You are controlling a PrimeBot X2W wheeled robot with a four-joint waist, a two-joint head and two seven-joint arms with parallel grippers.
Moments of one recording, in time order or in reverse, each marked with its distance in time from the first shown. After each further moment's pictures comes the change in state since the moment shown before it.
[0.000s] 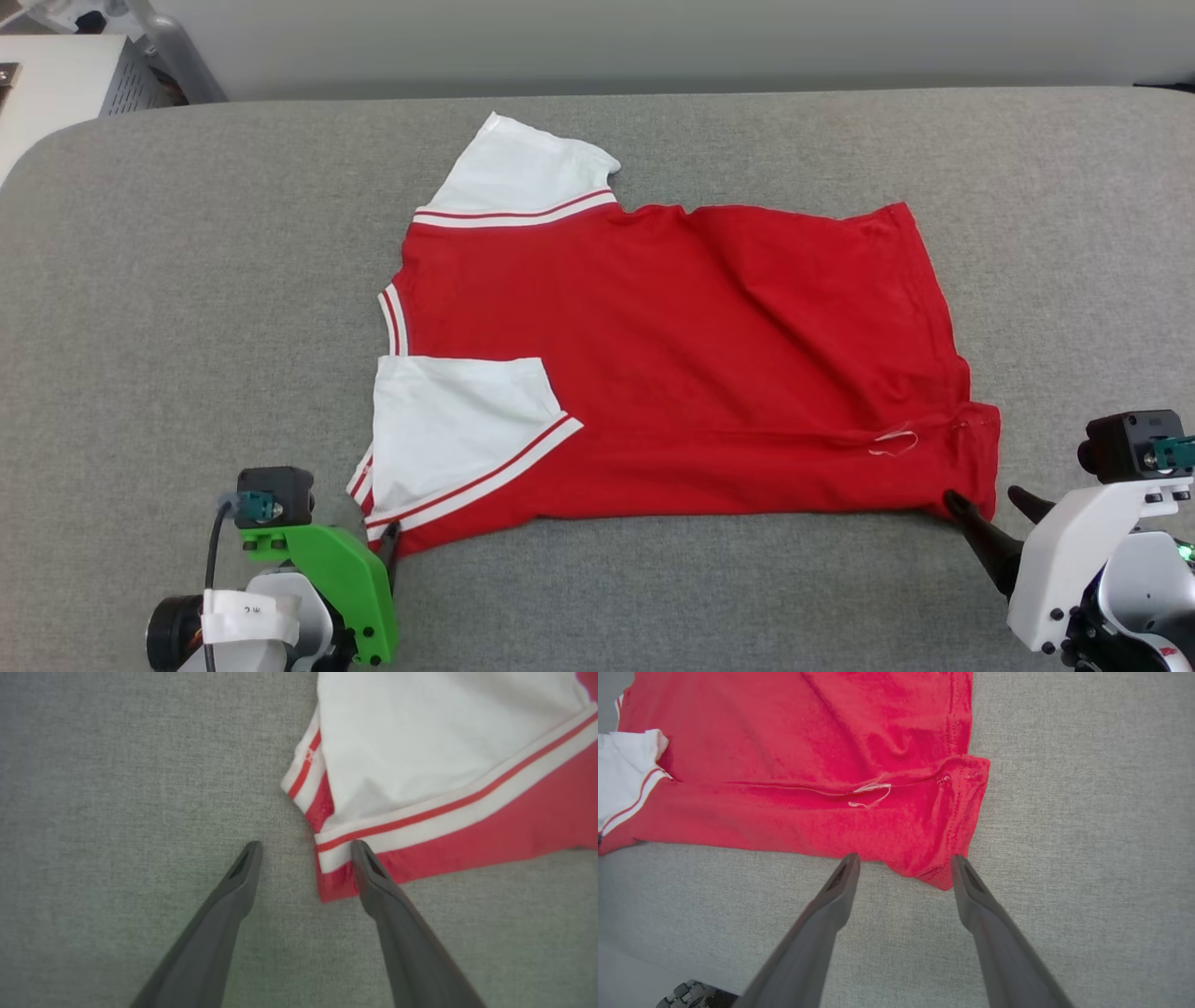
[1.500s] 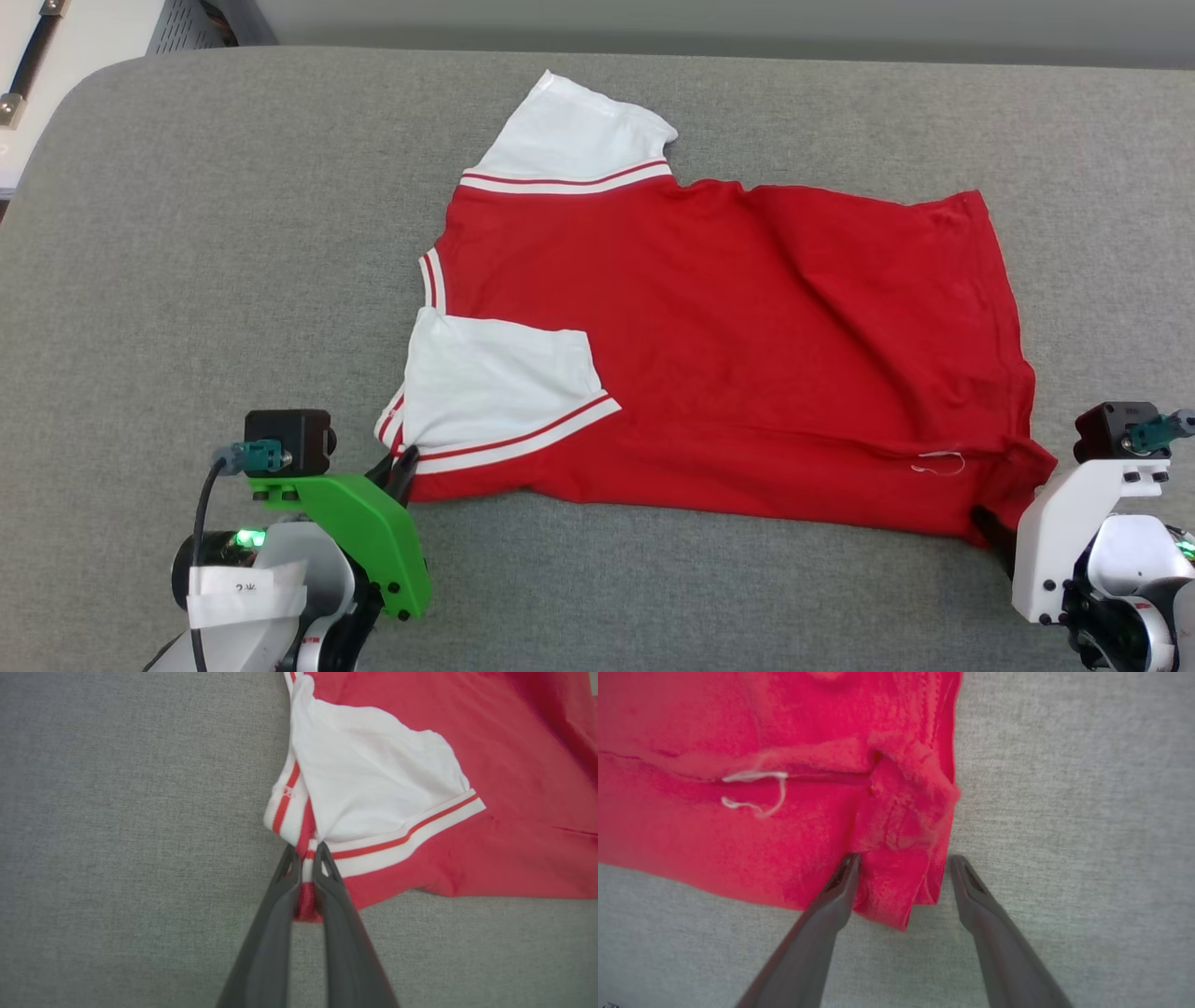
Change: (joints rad) left arm -0.042 0.014 0.007 -0.208 -0.032 -0.001 -0.005; right arm -0.110 0.009 -0.022 0.292 -0.126 -0.001 0.049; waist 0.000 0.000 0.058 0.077
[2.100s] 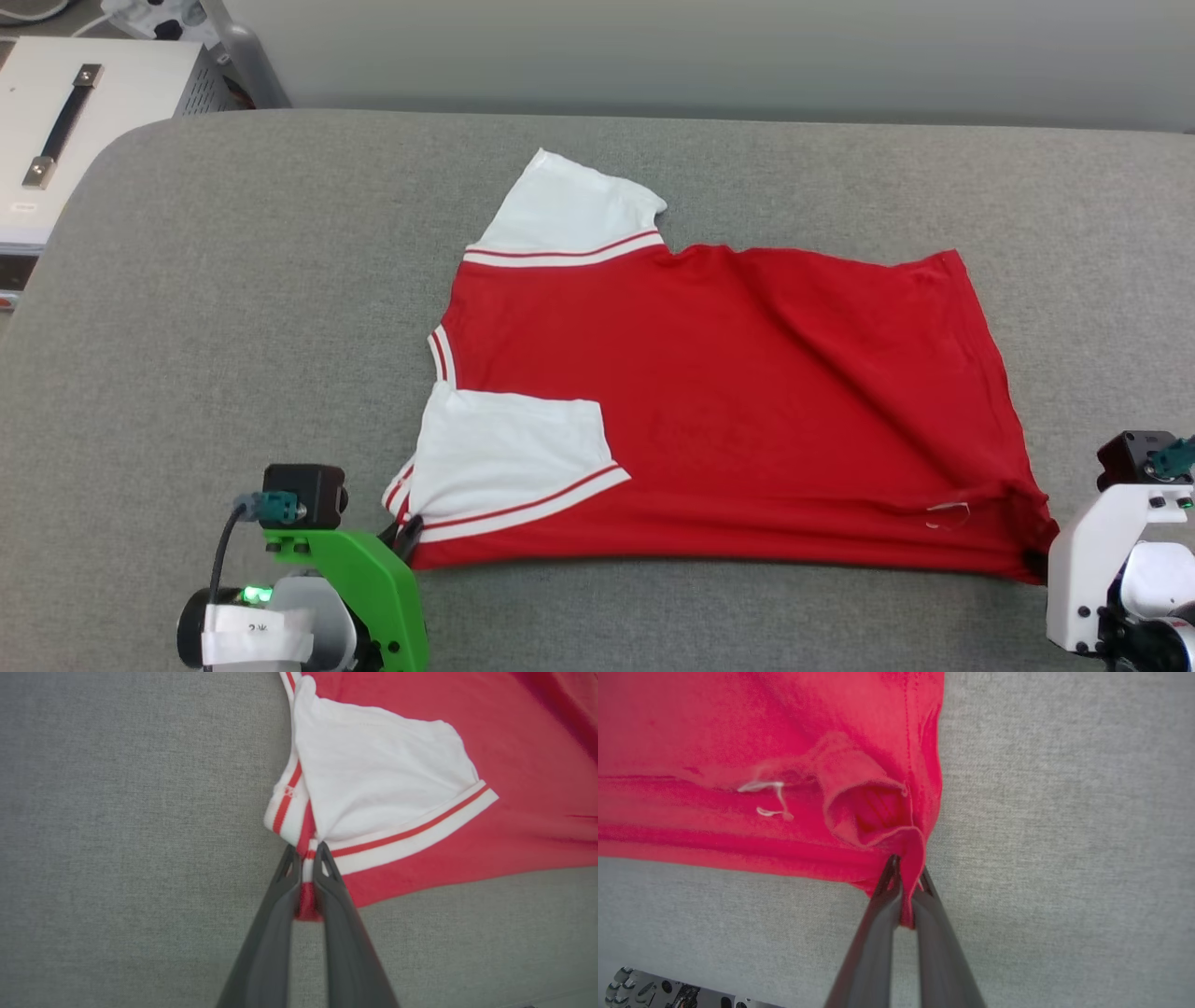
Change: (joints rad) left arm 0.064 0.019 -0.030 0.021 -0.006 0.002 0.026; right arm 0.023 -0.073 -0.020 0.011 0.069 0.001 0.033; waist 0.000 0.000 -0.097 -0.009
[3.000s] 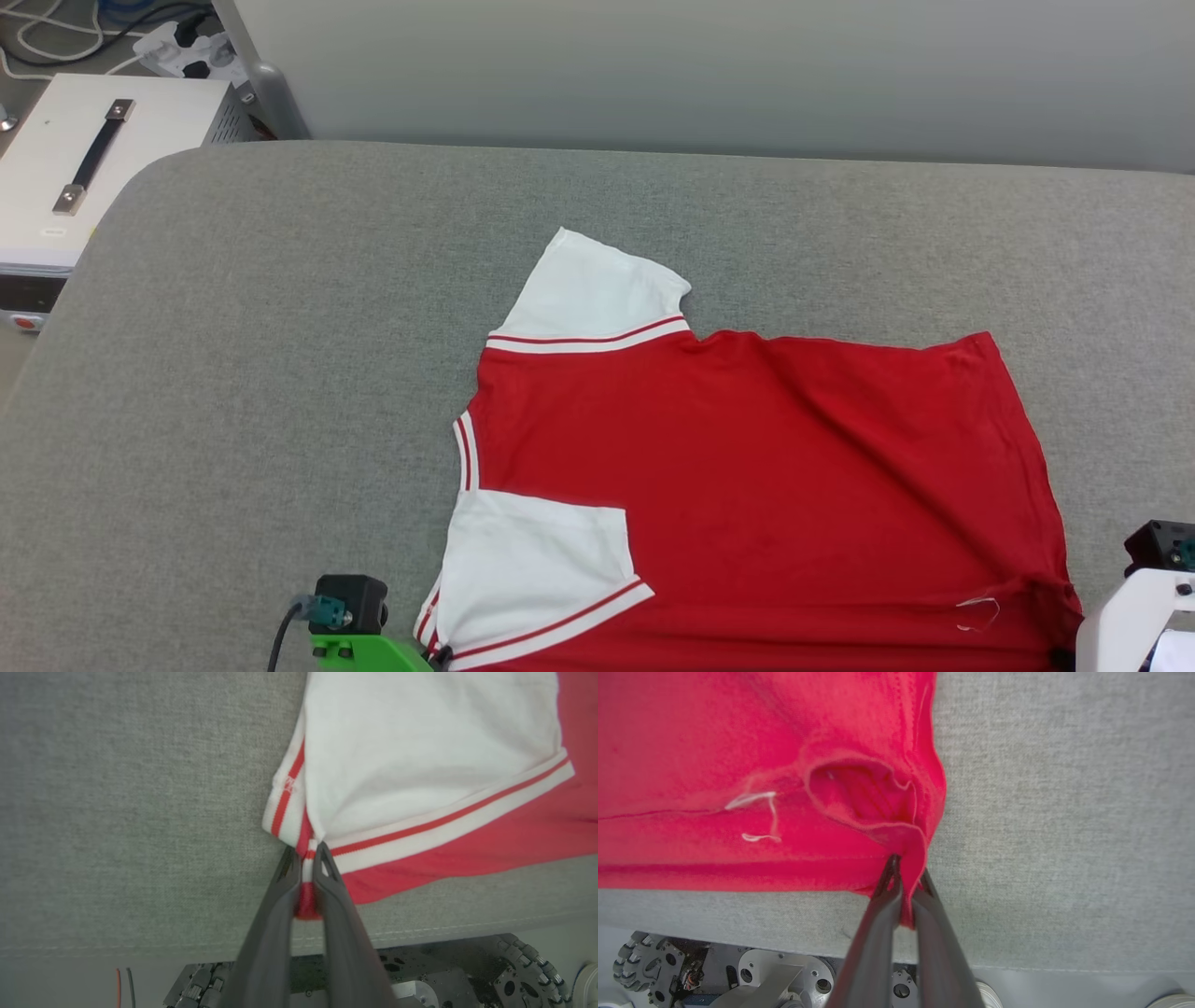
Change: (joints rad) left arm 0.114 -0.059 -0.078 0.156 -0.028 -0.053 -0.028; right arm 0.150 0.002 -0.074 -0.015 0.025 0.000 0.044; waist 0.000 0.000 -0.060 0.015
